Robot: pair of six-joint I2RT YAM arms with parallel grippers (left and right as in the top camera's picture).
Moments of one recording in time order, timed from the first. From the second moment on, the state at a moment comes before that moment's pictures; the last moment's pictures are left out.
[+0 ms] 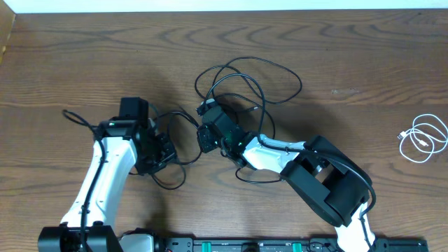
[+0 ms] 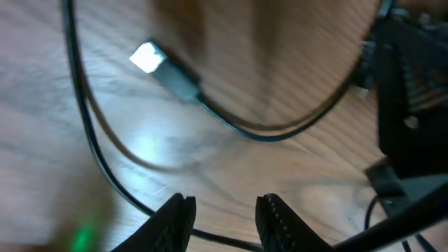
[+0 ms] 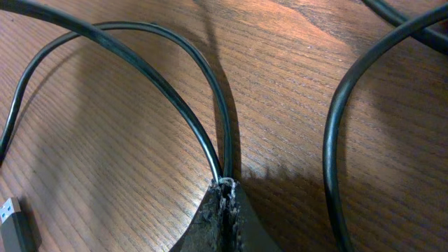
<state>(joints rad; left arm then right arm) 0.00 1.39 0.88 -1.00 0.26 -0.51 0.86 2.09 1.12 0.20 -0.06 0.47</state>
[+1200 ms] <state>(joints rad) 0.03 1.49 0.95 -0.84 0.23 -0.54 0.74 2.09 1.10 0.15 -0.54 0.47</state>
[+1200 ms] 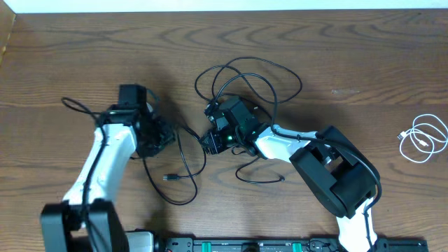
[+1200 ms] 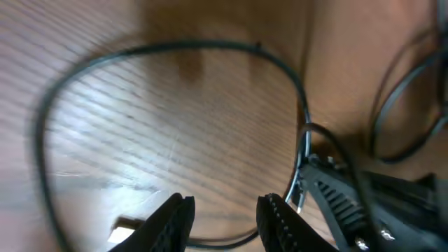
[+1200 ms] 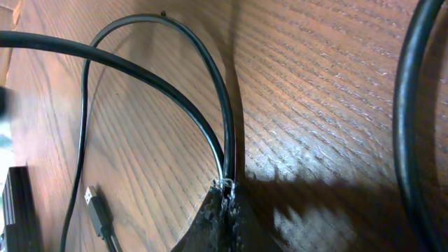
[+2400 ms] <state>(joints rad) -0.02 1.42 1.03 -1.13 0.46 -0.24 0.74 2.09 1.10 0.15 -0.54 0.47</state>
